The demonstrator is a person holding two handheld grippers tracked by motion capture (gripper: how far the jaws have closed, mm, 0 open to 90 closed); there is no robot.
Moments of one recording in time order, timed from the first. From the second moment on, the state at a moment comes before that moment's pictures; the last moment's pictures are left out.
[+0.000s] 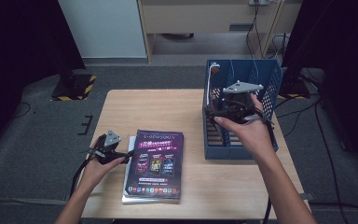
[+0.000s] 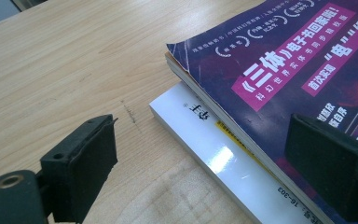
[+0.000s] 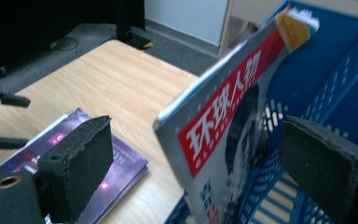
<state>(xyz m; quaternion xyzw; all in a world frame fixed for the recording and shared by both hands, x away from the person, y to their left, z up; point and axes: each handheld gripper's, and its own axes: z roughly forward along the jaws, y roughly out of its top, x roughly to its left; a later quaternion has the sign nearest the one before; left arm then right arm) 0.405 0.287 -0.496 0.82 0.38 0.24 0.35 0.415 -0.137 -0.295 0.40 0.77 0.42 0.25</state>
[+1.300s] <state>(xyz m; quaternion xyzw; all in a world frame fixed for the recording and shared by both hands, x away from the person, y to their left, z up) 0.402 0.286 -0.492 0.82 0.38 0.24 0.37 0.374 -0.136 -0.401 0.42 0.79 0.40 0.19</state>
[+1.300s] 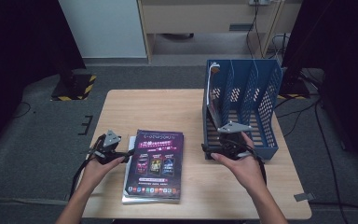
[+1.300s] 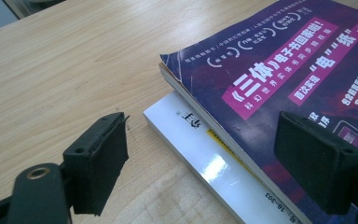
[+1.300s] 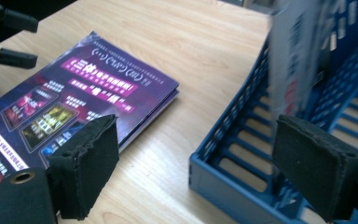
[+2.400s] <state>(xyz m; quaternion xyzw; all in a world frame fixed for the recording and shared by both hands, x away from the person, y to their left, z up) 0.399 0.274 -0.489 0.82 0.36 0.22 0.38 0.381 -0.054 -0.469 0.40 0.82 0.39 0.11</state>
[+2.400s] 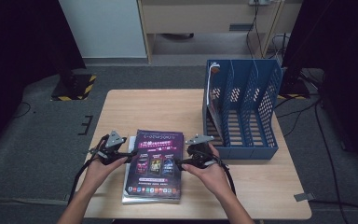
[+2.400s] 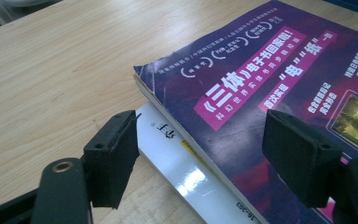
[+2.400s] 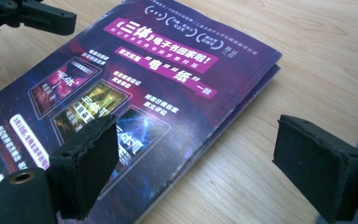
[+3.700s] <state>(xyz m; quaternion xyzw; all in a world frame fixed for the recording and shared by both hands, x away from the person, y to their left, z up) 0.406 0.261 -0.509 0.83 0.38 0.13 0.39 0.388 -0.025 -0.510 0.41 0.82 0.39 0.07</state>
